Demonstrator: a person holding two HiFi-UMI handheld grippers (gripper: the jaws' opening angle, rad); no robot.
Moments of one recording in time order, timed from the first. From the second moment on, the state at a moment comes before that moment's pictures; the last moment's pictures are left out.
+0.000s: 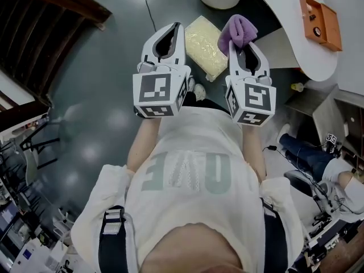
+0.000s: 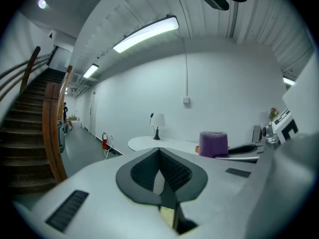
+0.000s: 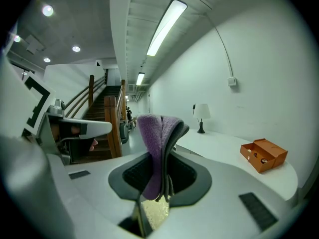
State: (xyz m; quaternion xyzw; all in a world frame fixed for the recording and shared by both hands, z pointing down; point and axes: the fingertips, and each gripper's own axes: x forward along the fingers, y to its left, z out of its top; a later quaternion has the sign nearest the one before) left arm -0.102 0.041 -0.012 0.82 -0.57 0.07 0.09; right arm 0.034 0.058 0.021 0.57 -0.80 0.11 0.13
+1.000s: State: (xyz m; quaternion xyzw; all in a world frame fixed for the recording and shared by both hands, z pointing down) left arm -0.080 -0.048 0.003 0.84 -0.52 0.09 0.08; right arm 0.030 -0.037 0.036 0.59 -0.79 0.13 0.13
